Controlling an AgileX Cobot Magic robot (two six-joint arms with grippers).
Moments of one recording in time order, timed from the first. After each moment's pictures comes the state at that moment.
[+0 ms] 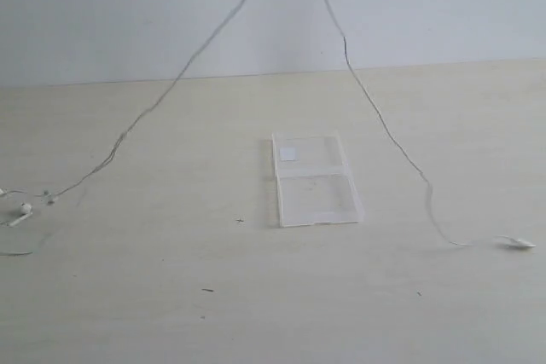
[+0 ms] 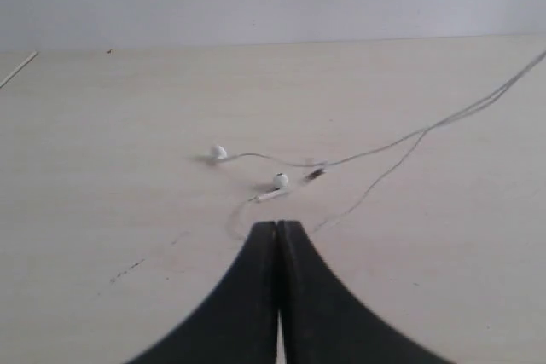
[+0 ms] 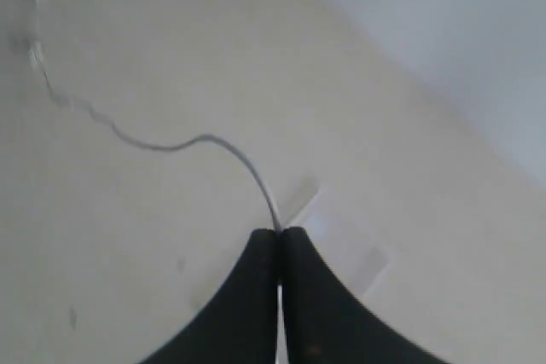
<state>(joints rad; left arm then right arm) 0.17 0.01 0.00 0.02 0.37 -0.02 0.59 1.43 -1.46 0.08 0.78 -0.31</state>
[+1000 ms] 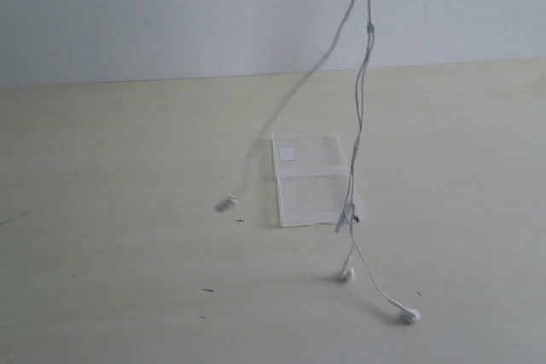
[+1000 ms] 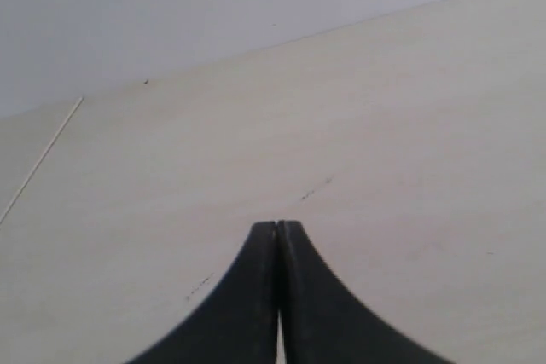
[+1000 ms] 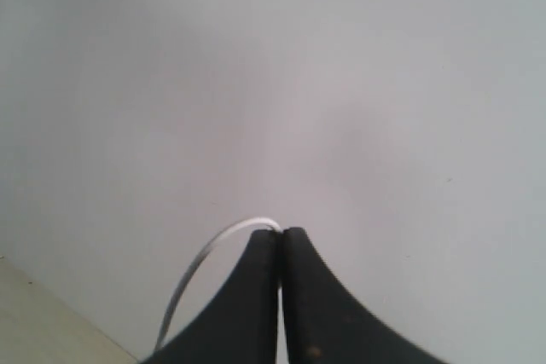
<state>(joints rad) 0.17 0.01 0.00 0.16 0.37 0.09 0.59 1.15 -1.46 0.02 0.29 -0.31</state>
